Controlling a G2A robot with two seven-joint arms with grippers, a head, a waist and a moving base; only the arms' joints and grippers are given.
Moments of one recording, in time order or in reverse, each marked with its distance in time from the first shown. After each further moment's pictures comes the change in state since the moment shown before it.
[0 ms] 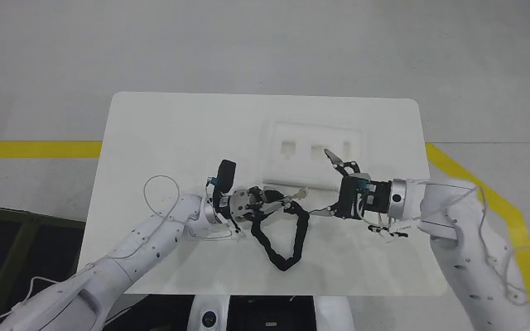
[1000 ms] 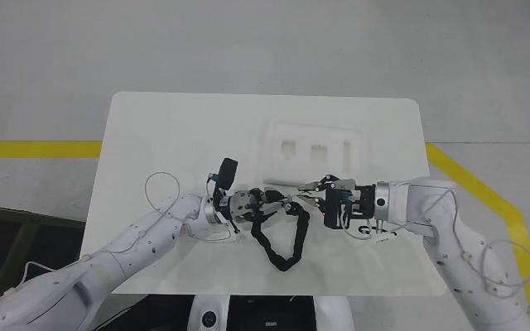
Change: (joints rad) left arm -0.093 0.043 0.171 -0.015 -0.170 0.000 -0.027; right arm 0.054 0.031 -0.112 0.048 -0.130 0.000 -0.150
